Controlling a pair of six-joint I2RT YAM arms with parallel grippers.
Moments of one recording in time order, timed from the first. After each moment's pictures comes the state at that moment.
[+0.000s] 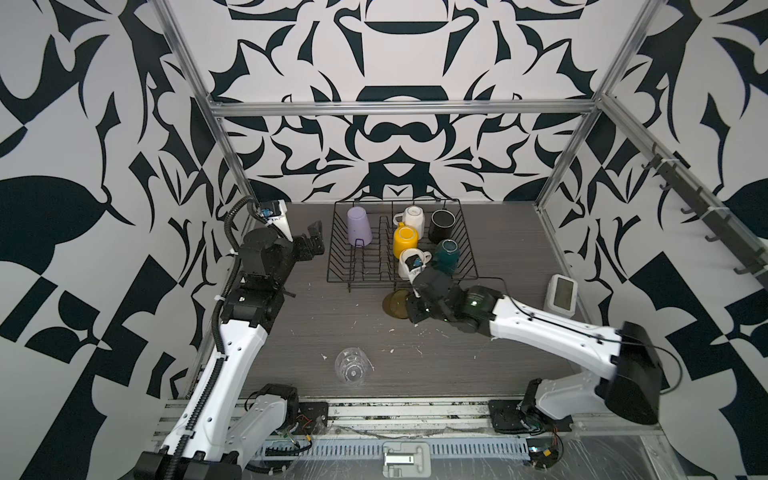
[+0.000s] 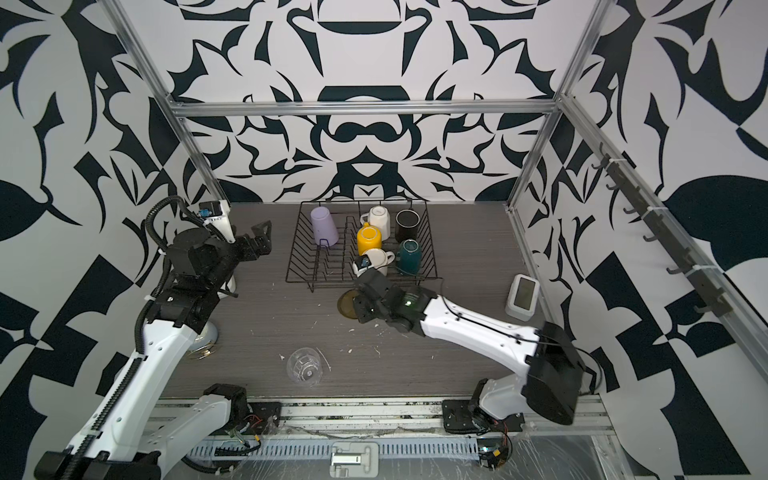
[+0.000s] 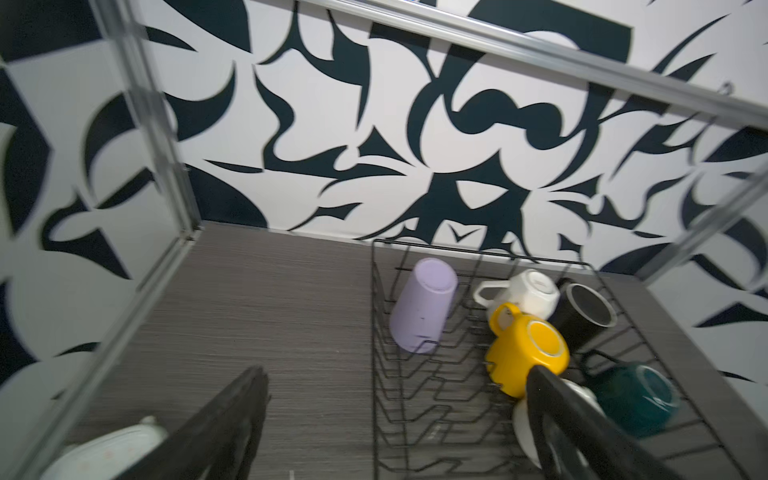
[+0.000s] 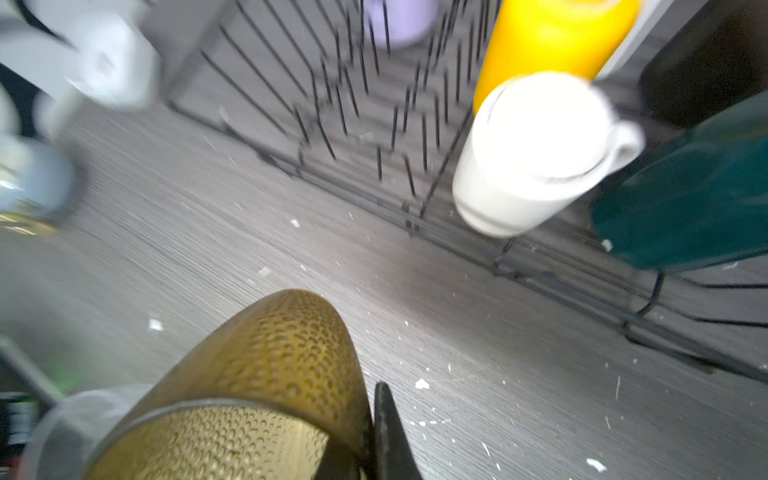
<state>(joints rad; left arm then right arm) -0.18 0.94 0.98 -0.24 0.06 -0.28 0.94 1.31 1.04 -0.46 0.16 0.48</state>
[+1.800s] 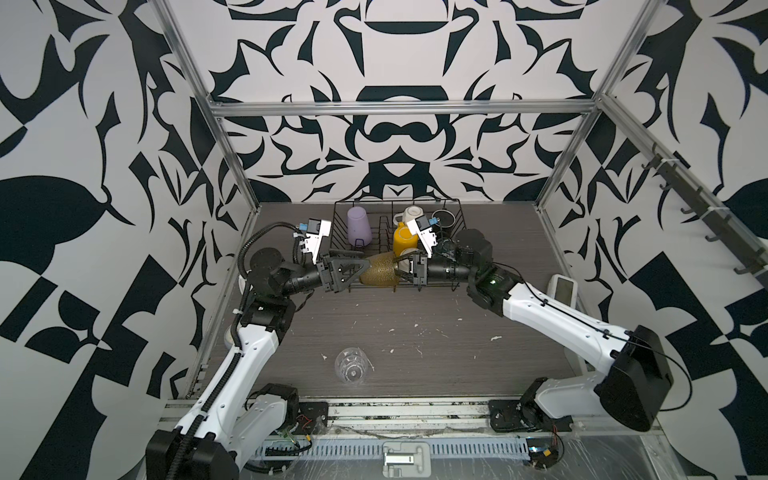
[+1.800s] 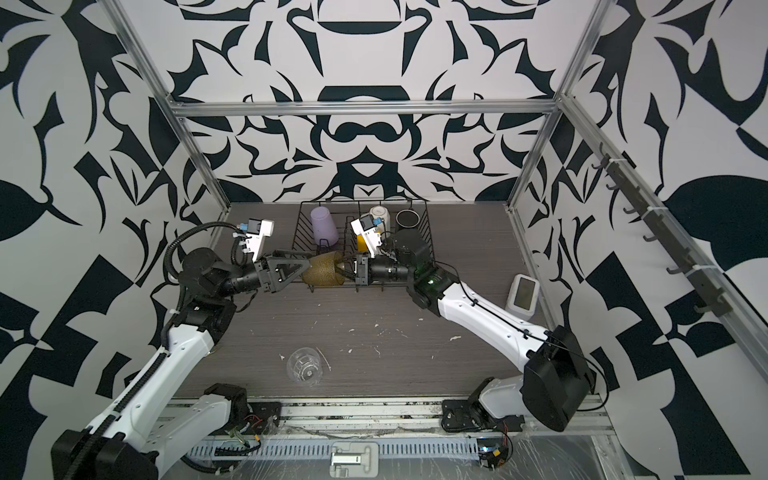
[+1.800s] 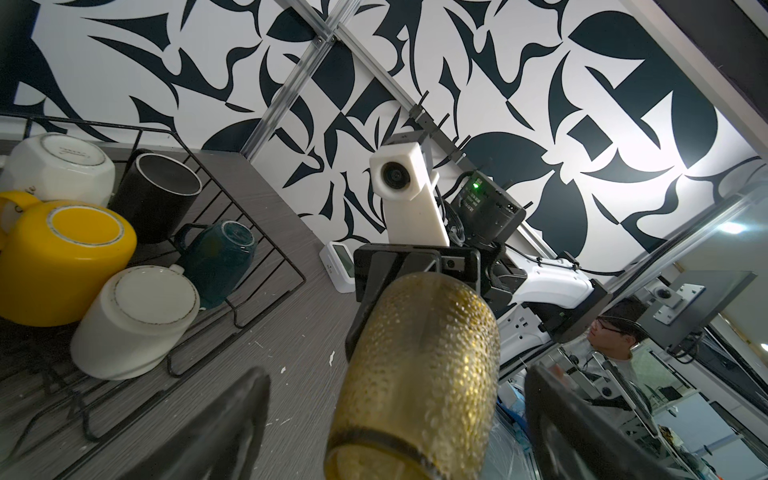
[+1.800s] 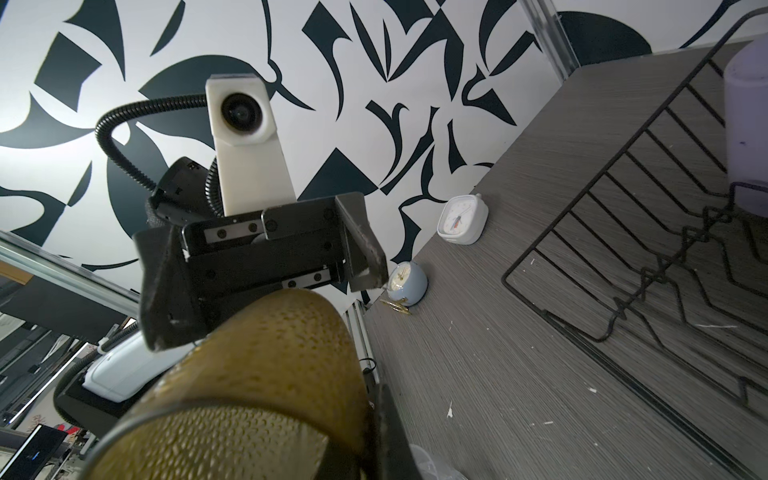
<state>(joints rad) -0.22 0.96 0.72 0.37 1.09 -0.85 0.69 1.38 1.04 0.22 -0.74 0.73</state>
